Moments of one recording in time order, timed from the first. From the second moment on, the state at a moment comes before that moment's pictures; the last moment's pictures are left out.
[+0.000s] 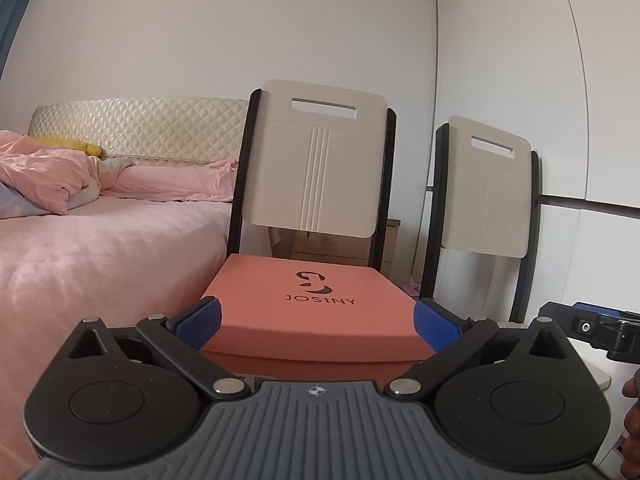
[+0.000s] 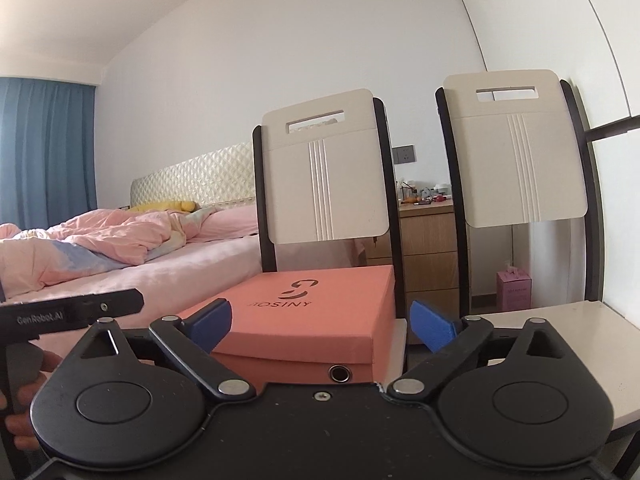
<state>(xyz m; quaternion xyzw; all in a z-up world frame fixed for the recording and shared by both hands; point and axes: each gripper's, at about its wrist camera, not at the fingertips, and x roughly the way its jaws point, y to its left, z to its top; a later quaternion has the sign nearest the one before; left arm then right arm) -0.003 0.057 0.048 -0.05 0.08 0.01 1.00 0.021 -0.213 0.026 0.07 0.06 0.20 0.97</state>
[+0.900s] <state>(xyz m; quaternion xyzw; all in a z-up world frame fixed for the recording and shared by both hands) -0.012 0.067 0.029 -0.03 0.07 0.04 1.00 0.011 -0.203 0.006 0.05 0.08 0.15 0.98</state>
